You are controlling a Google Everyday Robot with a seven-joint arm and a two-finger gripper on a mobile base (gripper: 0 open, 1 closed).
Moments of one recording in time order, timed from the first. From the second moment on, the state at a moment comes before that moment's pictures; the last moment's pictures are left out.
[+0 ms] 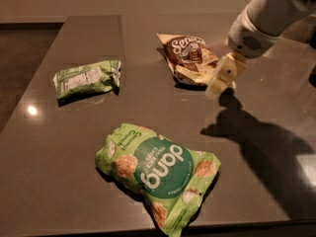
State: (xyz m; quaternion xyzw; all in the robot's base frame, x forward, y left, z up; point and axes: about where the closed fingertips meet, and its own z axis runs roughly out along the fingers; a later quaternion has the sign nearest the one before) arm 0.551 -0.169 0.933 -0.53 0.82 0.04 0.21
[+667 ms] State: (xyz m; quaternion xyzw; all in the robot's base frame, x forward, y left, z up) arm 0.619 -0.163 0.895 -0.43 0.87 0.05 0.25
